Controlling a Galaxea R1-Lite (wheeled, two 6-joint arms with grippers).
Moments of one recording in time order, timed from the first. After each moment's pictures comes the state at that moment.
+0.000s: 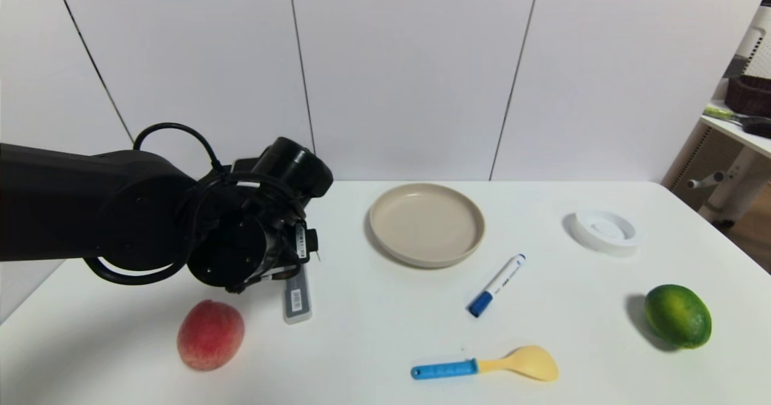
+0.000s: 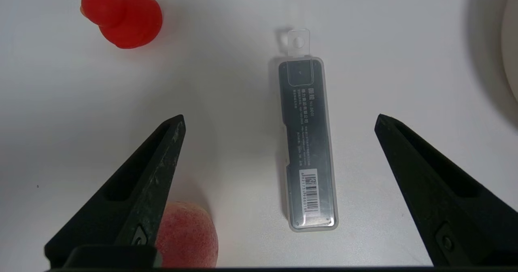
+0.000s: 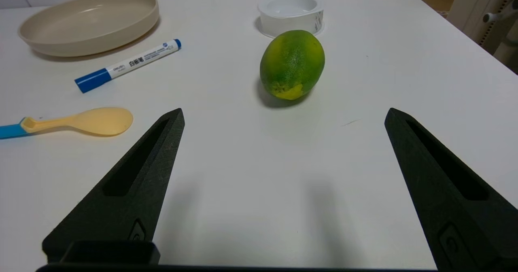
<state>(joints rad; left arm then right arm) -0.66 1.76 -1.21 0.38 0.61 -0.70 0.00 0.00 0.00 0.00 -0.03 0.05</state>
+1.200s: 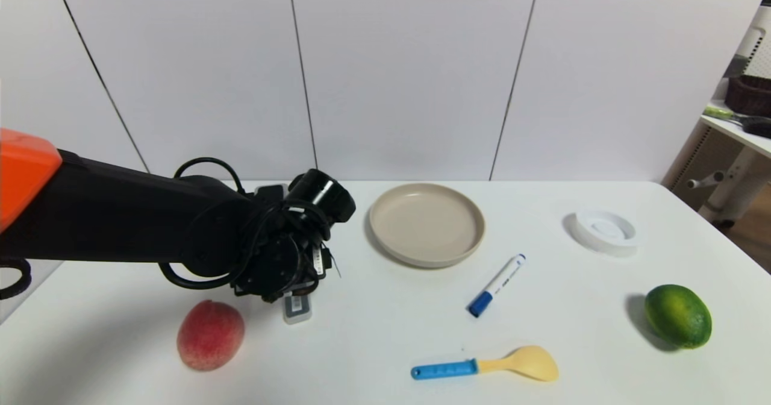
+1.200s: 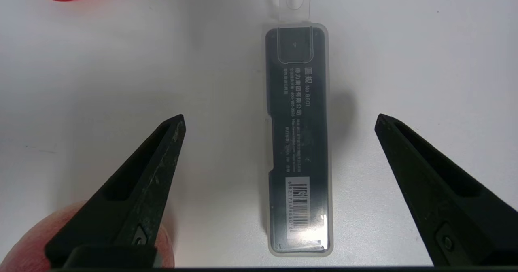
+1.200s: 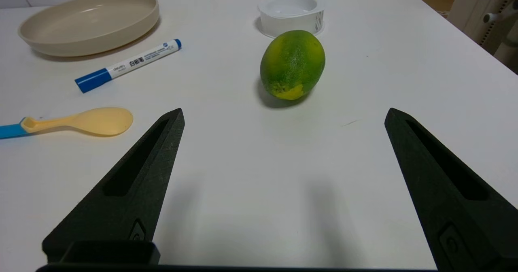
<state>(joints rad) -0.66 1.88 -1.20 0.35 0.57 -0.78 0.00 0.00 0.00 0.00 -0.03 0.05</state>
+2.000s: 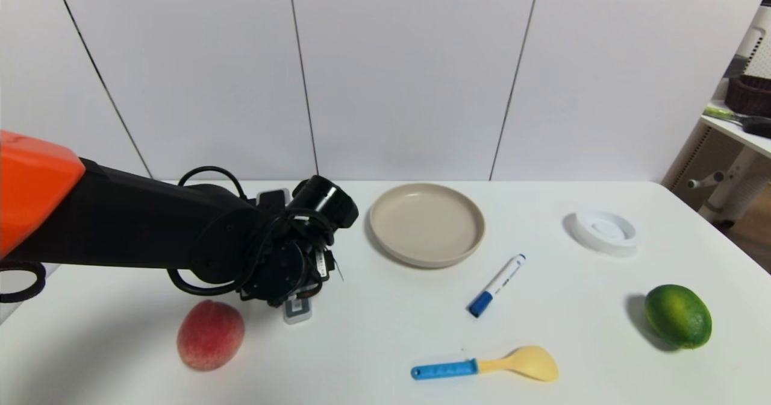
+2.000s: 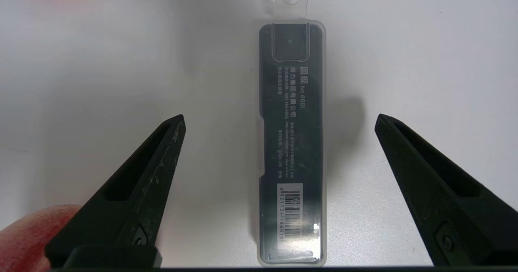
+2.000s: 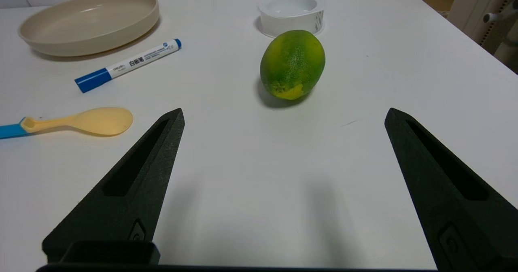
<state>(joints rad) -0.66 1.90 -1.18 0.31 0.57 -0.82 0.00 0.00 0.00 0.00 -0.03 0.05</state>
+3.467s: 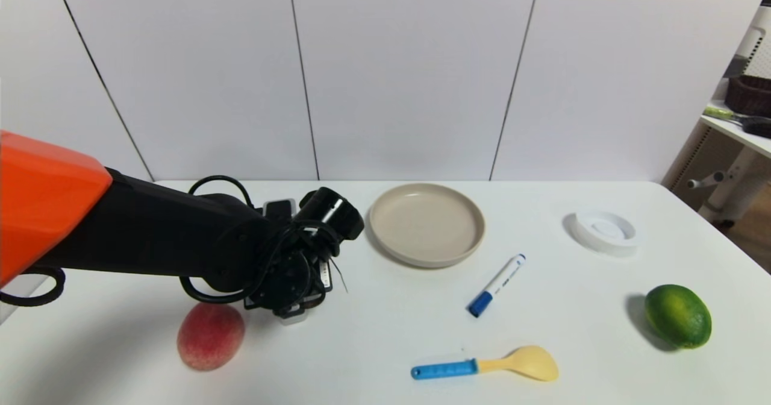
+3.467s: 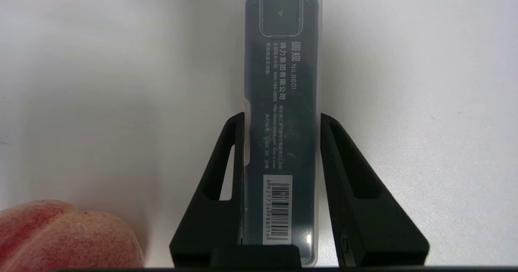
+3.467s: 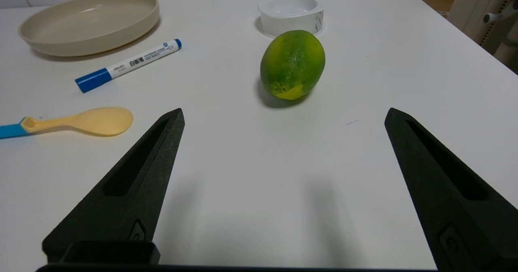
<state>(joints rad) -0.67 1.93 -1.16 0.31 0.56 -0.82 0.00 0.00 0.00 0.00 -0.03 0.05</state>
